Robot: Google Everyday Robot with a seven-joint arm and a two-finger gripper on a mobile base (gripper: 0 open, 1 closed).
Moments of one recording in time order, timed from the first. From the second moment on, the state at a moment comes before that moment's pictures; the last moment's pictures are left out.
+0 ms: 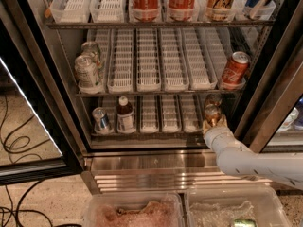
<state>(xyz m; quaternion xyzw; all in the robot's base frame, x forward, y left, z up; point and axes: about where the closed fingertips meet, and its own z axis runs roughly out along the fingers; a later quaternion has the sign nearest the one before) 0.665 -0.230 0.596 -0.17 0.81 -0.04 0.56</state>
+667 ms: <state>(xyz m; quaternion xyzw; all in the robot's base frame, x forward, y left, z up) 0.665 -0.229 0.596 -0.17 0.81 -0.04 0.56</state>
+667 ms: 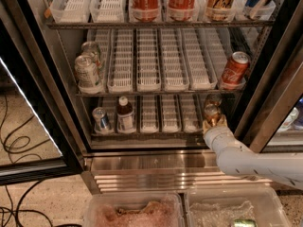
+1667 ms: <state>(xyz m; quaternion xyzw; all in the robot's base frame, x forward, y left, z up) 0.665 -0.229 0.596 -0.17 0.81 -0.04 0.56</state>
